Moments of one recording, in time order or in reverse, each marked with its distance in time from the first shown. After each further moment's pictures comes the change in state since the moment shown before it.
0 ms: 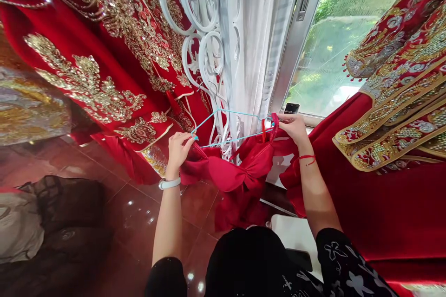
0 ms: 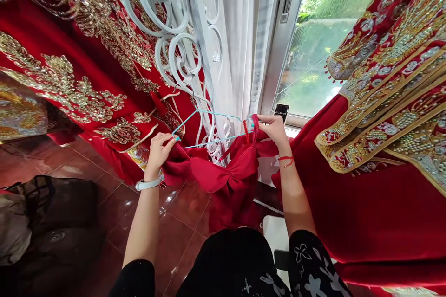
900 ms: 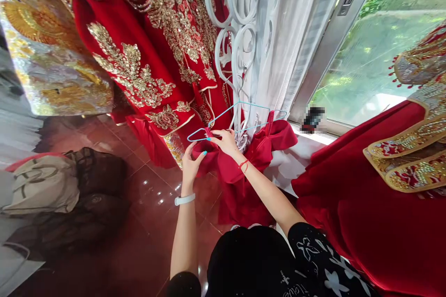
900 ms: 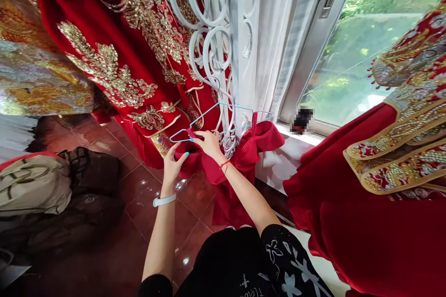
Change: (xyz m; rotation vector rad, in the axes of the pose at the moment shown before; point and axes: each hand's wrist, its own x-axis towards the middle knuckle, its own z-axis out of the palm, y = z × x) left_hand -0.102 -0.027 0.017 -0.485 0.232 -0.394; right_hand -0.066 -0.015 0.258 -0.287 -0.613 0.000
